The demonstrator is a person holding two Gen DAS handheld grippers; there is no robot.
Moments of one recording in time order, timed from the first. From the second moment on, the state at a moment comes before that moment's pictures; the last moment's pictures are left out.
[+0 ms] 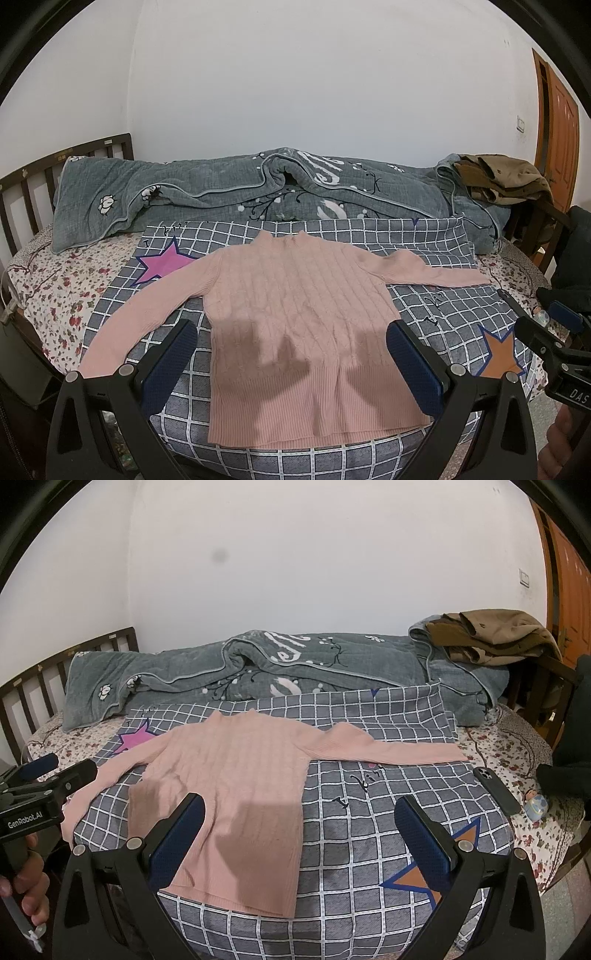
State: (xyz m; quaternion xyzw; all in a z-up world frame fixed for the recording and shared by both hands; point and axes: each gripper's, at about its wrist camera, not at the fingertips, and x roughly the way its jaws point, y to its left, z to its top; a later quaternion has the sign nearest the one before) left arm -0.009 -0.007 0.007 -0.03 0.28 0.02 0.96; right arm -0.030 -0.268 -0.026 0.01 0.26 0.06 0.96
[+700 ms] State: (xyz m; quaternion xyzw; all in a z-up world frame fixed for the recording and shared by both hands) left arm -0.001 0.006 -0.017 -0.07 0.29 0.01 0.96; right arm -0.016 -0.259 -0.040 0.00 0.27 0.07 0.96
